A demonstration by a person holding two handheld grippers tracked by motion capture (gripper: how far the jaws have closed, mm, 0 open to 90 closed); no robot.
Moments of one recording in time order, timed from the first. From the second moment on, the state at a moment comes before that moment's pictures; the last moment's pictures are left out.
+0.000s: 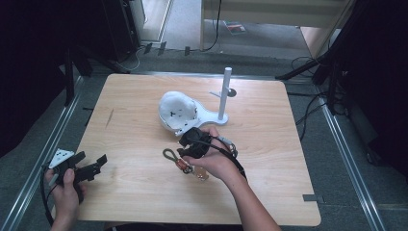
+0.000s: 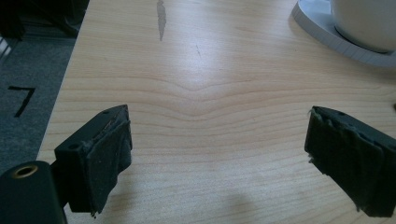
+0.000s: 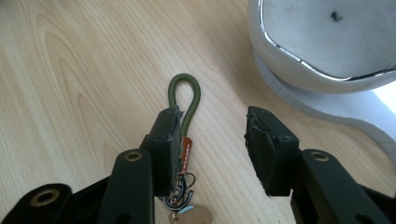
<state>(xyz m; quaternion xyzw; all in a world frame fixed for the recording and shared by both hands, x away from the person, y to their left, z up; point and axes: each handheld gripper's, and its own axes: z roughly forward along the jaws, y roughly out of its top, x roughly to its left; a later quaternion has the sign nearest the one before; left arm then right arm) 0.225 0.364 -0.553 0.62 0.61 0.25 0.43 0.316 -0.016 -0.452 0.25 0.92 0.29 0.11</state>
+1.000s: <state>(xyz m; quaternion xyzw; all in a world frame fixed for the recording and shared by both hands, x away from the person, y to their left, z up) 0.226 0.364 -0.553 0.62 0.61 0.25 0.43 0.325 0.016 -0.501 0.30 0.94 0.15 0.01</state>
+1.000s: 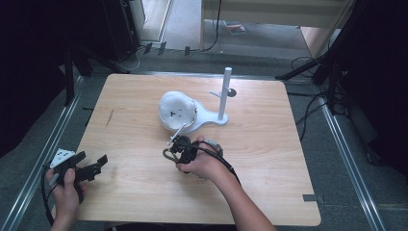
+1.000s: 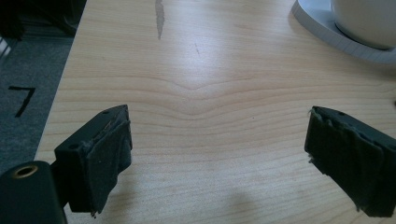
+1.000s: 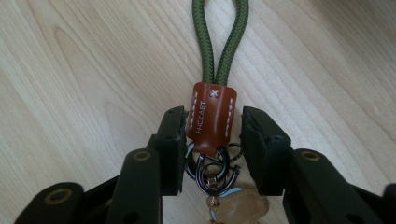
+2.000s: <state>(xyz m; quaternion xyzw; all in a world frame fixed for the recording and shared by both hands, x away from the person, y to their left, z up) 0.225 0.363 -0.553 0.62 0.61 0.25 0.43 0.315 0.027 -0.511 0.30 0.94 0.13 0.05</state>
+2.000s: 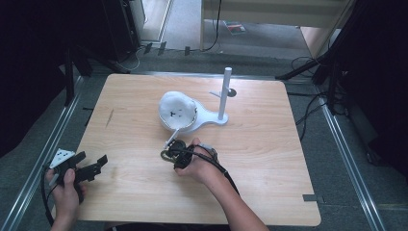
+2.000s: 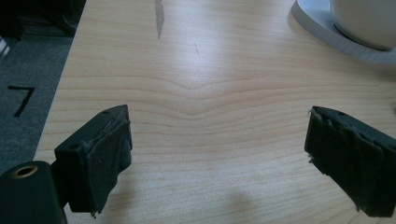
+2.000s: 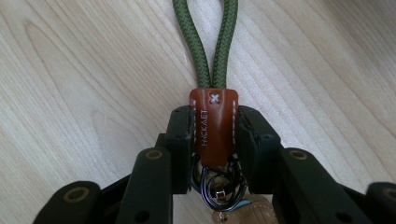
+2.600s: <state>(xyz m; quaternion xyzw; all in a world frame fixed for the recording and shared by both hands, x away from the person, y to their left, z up) 0.225 0.364 -0.553 0.62 0.61 0.25 0.43 0.286 -0.018 -0.519 0.32 0.89 0.30 0.14</state>
